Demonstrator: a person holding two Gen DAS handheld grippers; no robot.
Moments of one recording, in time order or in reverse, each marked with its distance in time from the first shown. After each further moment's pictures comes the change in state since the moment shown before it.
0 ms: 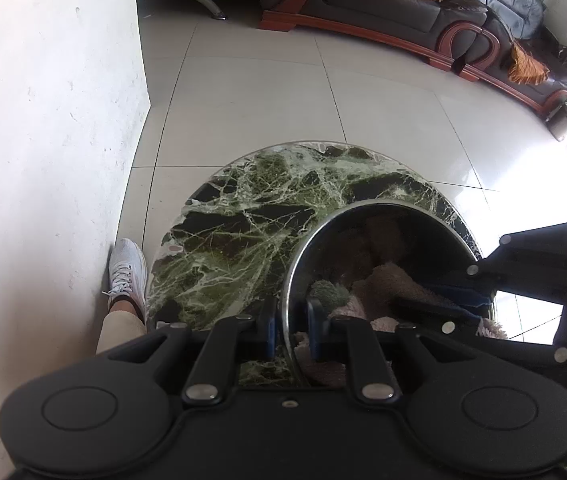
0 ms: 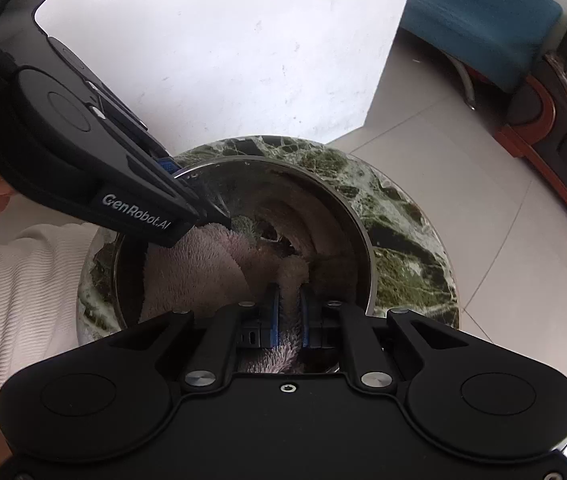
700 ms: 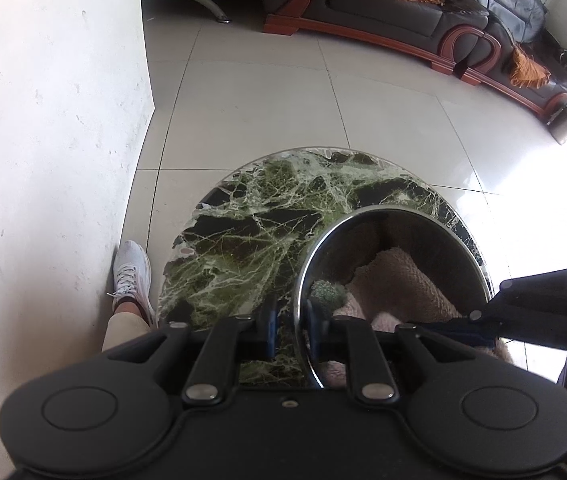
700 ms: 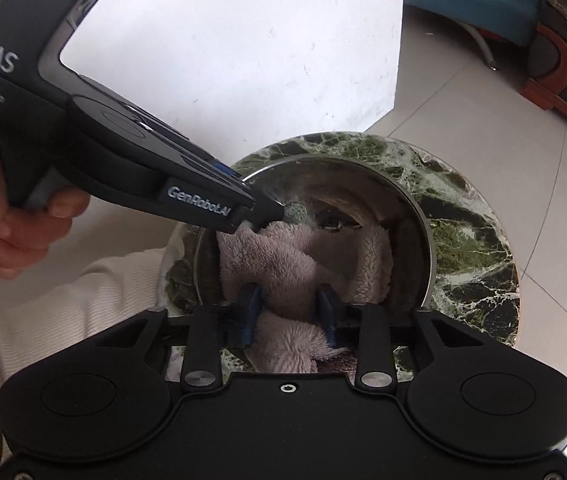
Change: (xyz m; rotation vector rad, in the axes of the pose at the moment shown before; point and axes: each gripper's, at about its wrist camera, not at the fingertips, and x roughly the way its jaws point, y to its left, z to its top) left arm -0.007 0.005 0.001 -0.006 -0.005 -0.004; right arm -0.014 0.001 -0.002 0.151 -0.004 0.164
